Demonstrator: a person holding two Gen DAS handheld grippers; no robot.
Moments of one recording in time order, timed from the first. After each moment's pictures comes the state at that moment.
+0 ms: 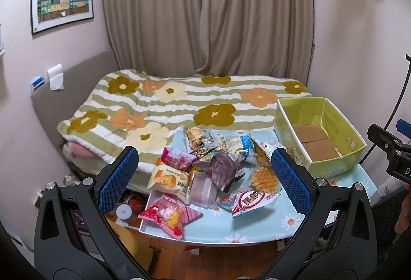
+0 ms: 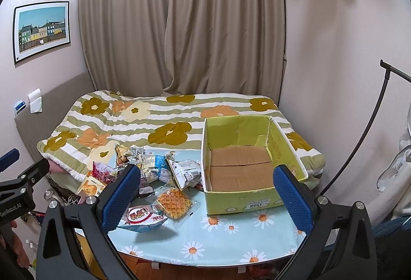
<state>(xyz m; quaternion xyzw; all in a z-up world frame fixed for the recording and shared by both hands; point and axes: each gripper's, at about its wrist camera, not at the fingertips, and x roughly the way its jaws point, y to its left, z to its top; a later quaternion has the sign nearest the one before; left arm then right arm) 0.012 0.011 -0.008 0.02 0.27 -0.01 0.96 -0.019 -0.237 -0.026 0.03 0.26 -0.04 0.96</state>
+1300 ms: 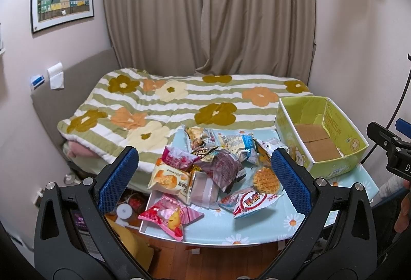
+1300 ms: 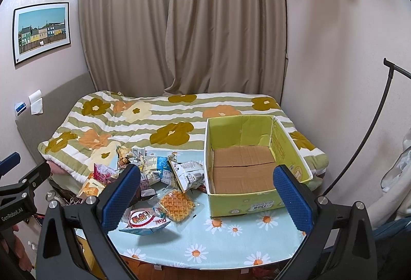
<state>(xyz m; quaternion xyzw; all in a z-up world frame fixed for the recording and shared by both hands) 0.017 0.016 -0.013 0.02 0.27 -0.01 0.96 -0.014 -0.230 -0.030 0.03 0.26 -0.04 0.96</state>
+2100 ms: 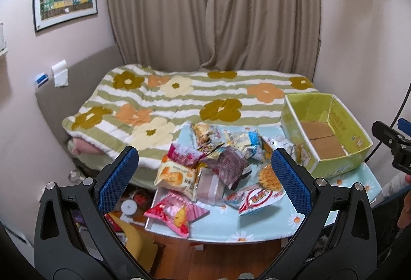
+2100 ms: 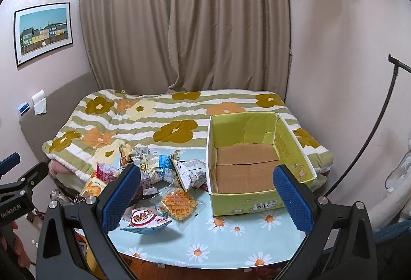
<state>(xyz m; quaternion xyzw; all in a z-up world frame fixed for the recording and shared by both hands) 0.018 0.029 -0.016 0.03 0.28 0.01 0.96 -0.011 -0.224 -0.029 0.03 0.28 -0.01 0.96</state>
